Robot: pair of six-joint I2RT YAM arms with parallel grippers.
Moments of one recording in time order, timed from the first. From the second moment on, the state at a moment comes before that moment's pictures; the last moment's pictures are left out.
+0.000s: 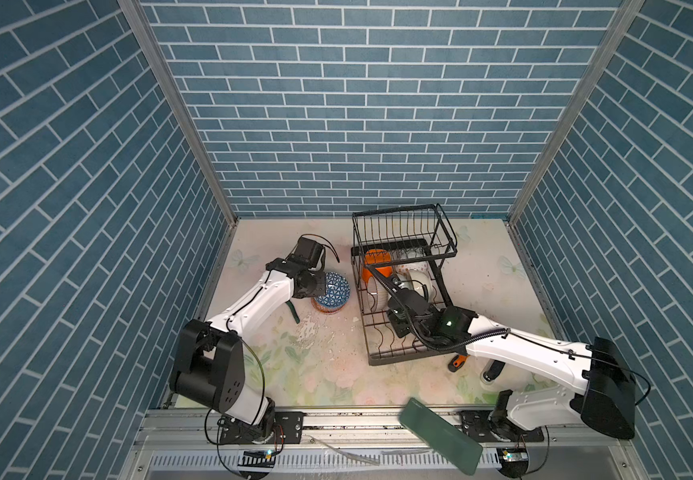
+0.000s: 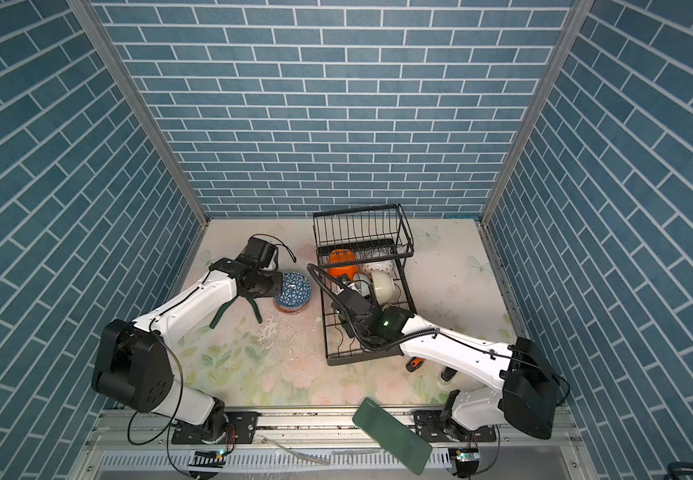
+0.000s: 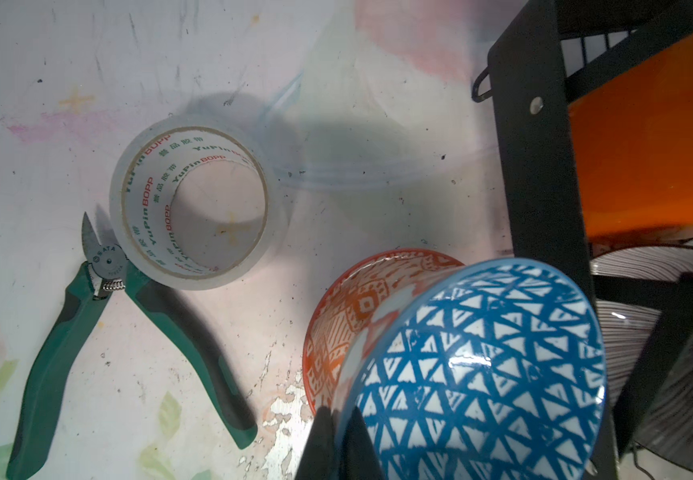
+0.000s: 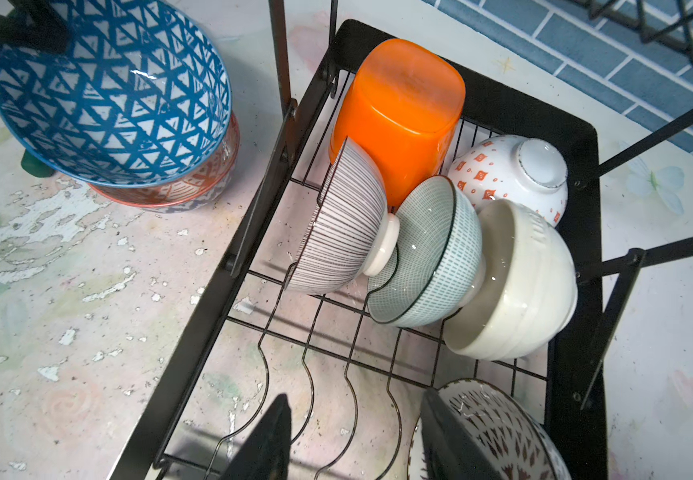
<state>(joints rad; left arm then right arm) -0.36 1.51 1.15 -0.73 -0.07 -0.36 1.07 1.35 0.99 -0.50 0.45 0.29</state>
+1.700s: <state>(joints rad) -0.56 1.13 0.83 -0.62 0.09 -0.51 1.10 1.64 1.28 -0.55 0.25 0.48</state>
